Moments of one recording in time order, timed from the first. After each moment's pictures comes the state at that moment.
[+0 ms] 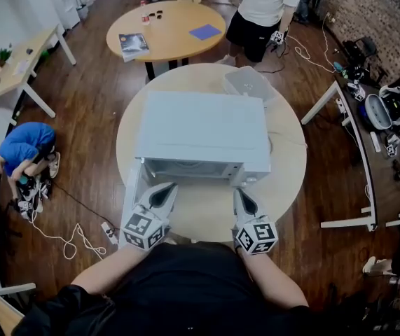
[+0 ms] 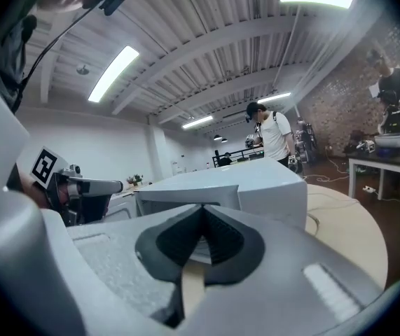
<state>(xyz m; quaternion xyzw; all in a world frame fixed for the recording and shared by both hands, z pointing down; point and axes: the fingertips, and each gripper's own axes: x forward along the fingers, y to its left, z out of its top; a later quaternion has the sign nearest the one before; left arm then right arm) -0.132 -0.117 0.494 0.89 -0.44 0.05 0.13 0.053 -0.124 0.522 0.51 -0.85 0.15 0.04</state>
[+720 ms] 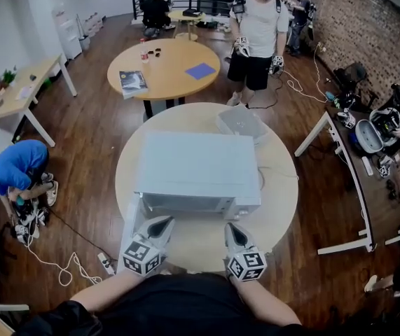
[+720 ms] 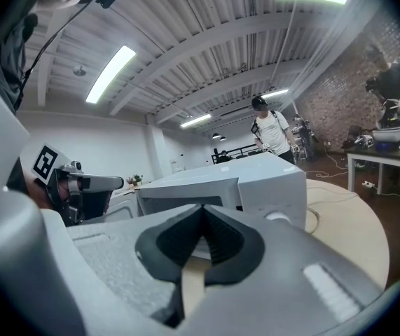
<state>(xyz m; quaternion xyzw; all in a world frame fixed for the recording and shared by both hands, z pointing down) -0.130 -0.115 0.500 0.89 -0.43 0.07 0.14 0.050 -0.120 0.537 0.51 -0.85 0.16 0.04</state>
